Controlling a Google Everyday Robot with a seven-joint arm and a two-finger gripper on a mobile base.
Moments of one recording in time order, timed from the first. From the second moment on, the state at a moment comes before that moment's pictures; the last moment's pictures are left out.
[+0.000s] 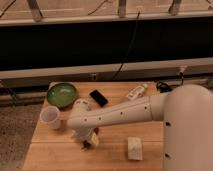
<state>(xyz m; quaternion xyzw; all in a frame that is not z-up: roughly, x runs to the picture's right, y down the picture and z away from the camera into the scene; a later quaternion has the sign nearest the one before) -0.111 0.279 0.768 -0.27 -0.23 -0.54 0.76</state>
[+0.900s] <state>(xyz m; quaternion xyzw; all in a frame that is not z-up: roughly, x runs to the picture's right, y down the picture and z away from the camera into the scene) -0.112 0.280 0.769 -0.28 -0.23 -0.53 0.77</state>
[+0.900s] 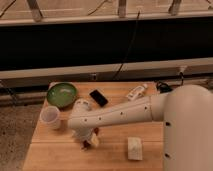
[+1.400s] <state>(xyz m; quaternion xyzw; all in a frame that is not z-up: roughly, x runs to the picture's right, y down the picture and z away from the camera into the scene) -0.112 0.280 0.770 -0.28 -0.23 -0.52 0.77</state>
